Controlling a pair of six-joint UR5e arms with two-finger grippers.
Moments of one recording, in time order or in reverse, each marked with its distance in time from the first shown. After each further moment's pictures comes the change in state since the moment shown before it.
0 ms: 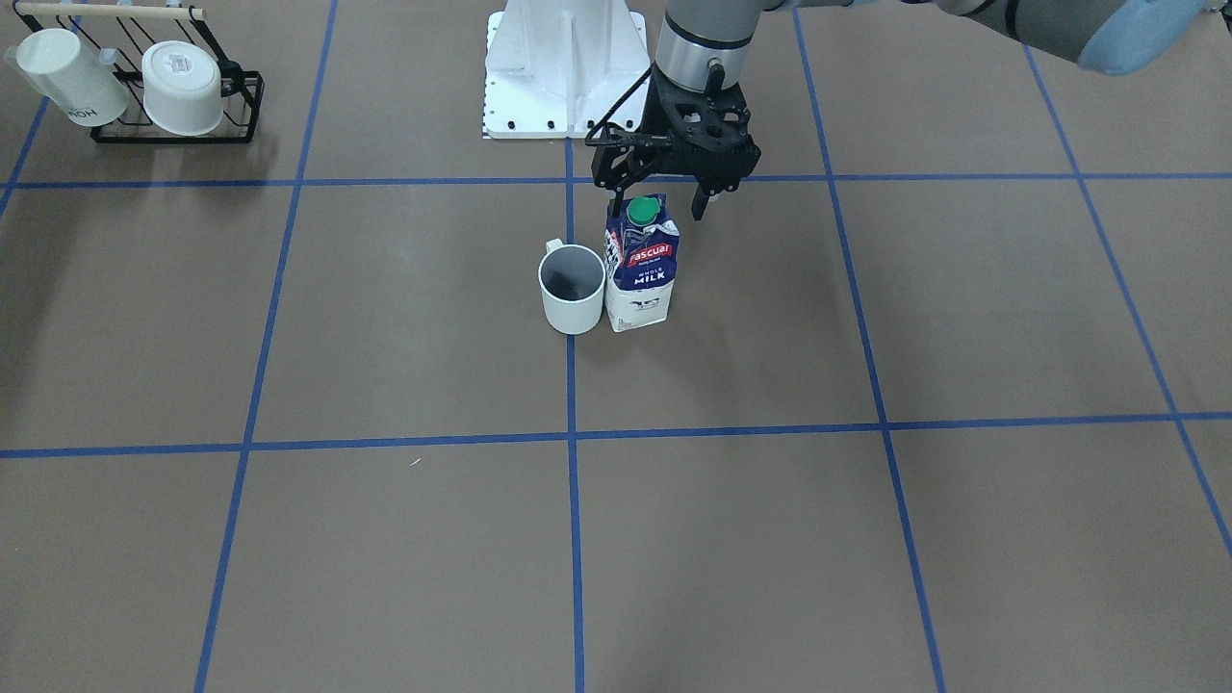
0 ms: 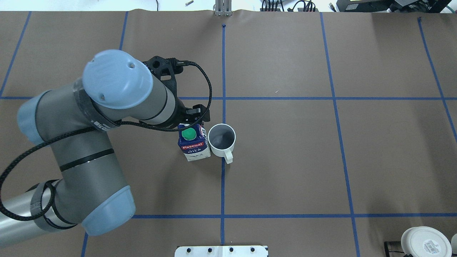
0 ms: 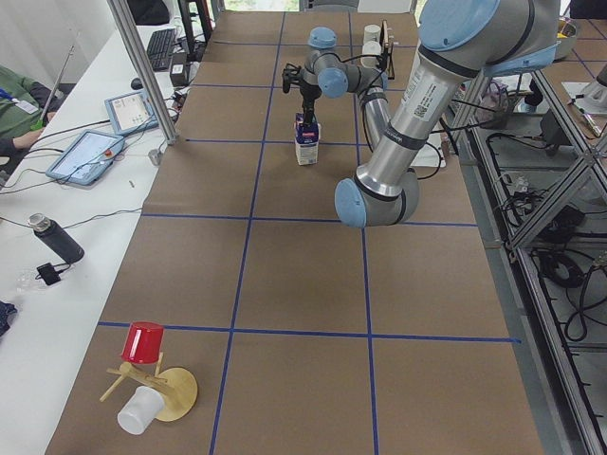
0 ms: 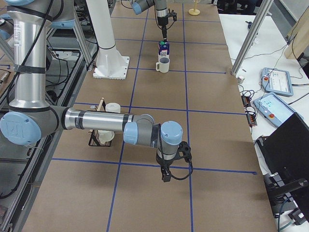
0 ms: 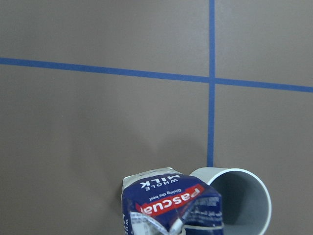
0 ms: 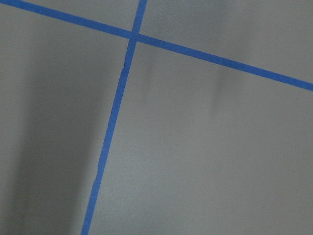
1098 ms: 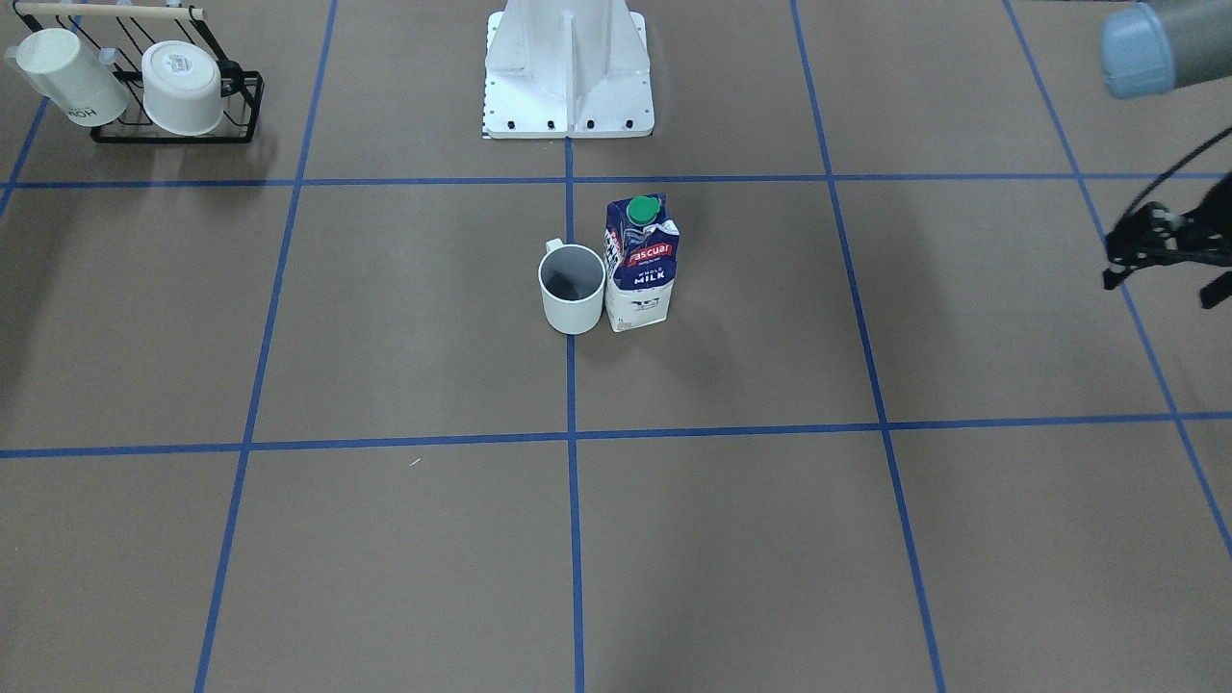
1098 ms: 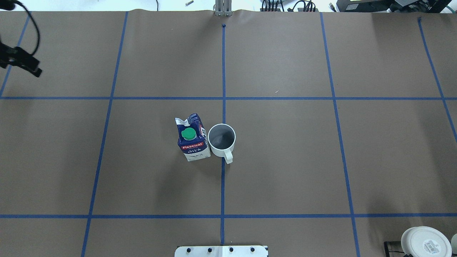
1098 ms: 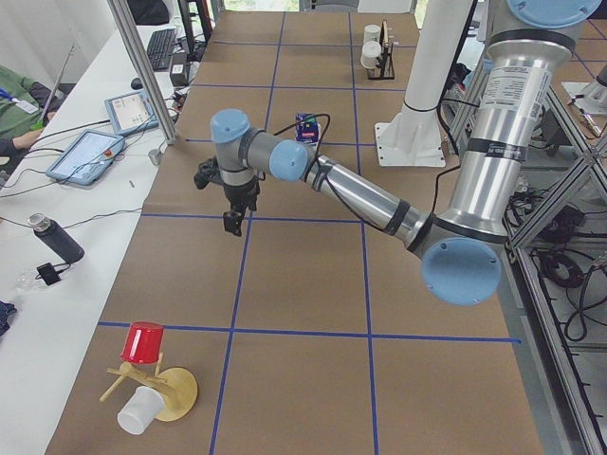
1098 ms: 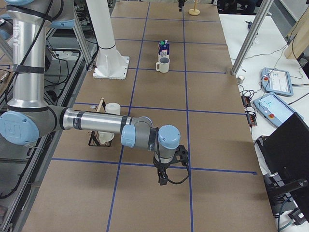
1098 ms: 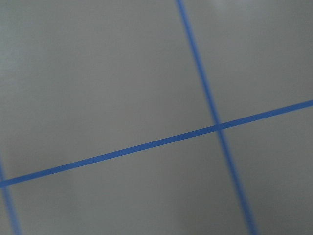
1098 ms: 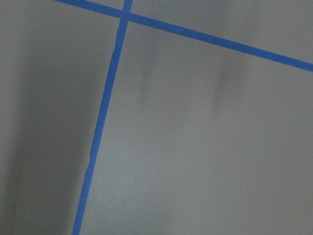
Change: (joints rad) left arm -0.772 0.460 0.198 0.044 -0.410 1.305; right arm 0.001 -0.019 -0.014 0.001 -0.005 -0.008
